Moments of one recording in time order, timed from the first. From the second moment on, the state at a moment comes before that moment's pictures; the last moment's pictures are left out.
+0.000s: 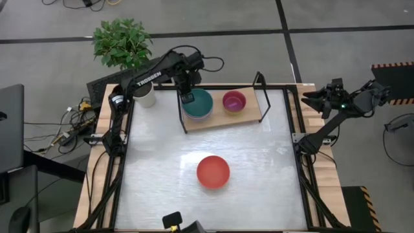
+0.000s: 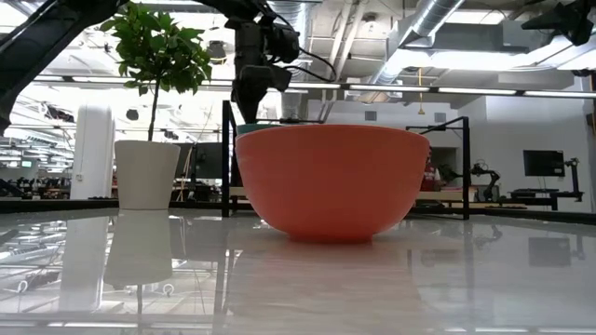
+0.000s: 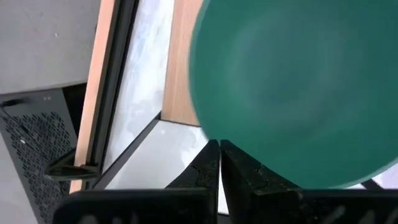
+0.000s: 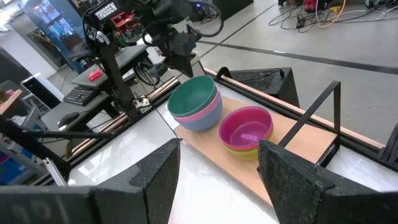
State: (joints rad) left arm 0.59 2.05 2.11 -1.45 -0.05 0.26; right arm 0.66 0.30 1.20 -1.38 0.99 0.88
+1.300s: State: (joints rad) left arm -0.25 2.05 2.22 -1.28 0.02 -0.36; right arm 0.67 0.30 1.20 -1.38 0.99 0.83
